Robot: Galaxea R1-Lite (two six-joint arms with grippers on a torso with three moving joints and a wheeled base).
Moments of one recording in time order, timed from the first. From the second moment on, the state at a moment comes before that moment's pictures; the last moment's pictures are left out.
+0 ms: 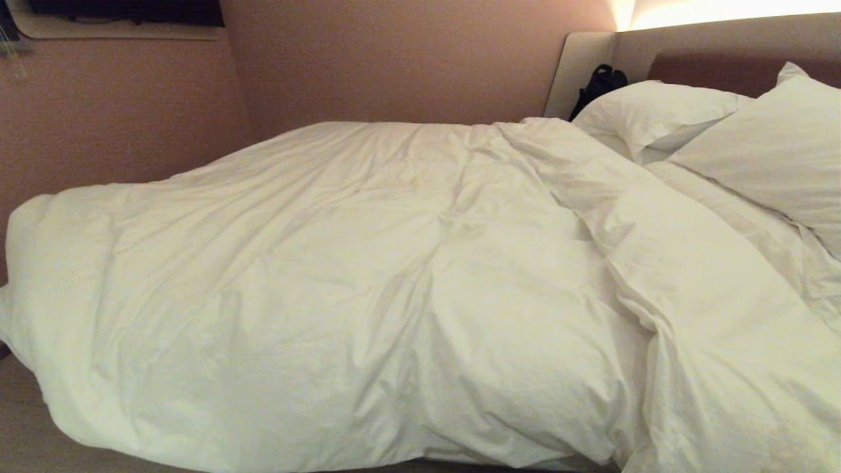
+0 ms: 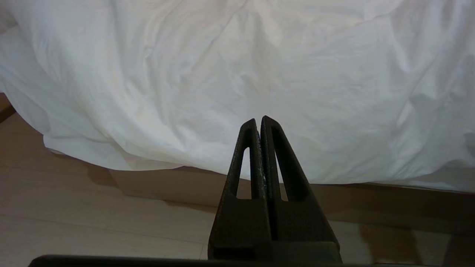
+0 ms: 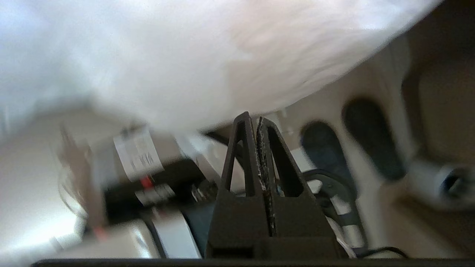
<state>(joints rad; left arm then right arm) 0.02 0.00 0.00 0.00 0.01 0.01 0.06 0.95 -0.72 0.69 -0.10 0.43</state>
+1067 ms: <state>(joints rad) 0.02 0.00 0.00 0.00 0.01 0.01 -0.76 1.38 -0.67 0.37 0.31 0.47</state>
